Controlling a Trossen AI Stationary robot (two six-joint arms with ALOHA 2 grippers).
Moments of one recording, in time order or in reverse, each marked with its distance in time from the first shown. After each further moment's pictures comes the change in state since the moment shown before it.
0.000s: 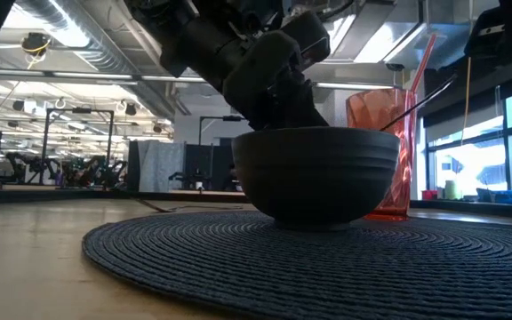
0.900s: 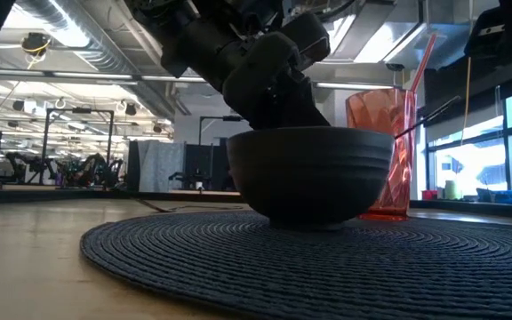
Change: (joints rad) left arm 0.004 -0.002 0.000 0.002 0.007 0.018; right arm 0.000 0.000 0.000 0.000 0.000 -0.001
